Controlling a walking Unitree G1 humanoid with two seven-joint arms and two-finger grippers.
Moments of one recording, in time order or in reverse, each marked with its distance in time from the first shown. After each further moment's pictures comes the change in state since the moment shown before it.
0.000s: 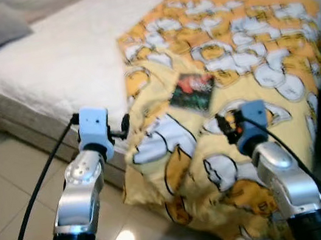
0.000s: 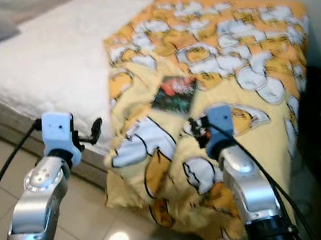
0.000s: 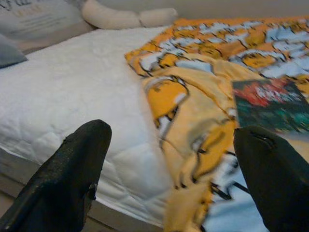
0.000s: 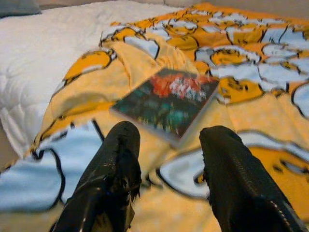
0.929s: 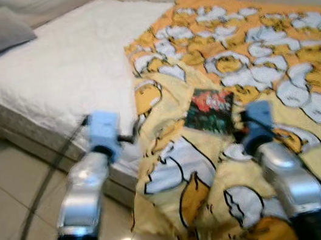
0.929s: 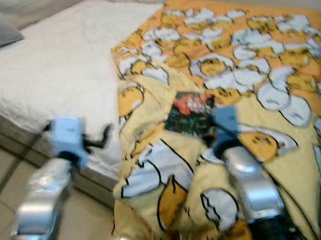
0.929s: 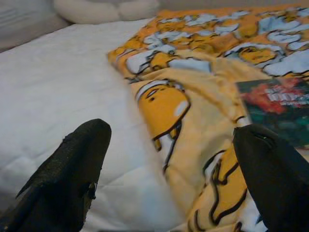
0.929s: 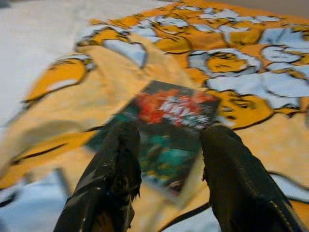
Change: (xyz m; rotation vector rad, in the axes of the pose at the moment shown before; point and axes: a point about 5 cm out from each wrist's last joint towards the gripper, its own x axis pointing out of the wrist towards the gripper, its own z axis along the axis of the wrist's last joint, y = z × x) left arm -0.002 -0.017 -0.008 0.025 0.037 -0.113; right arm -0.001 -0.012 -0.006 -0.007 0.035 -0.084
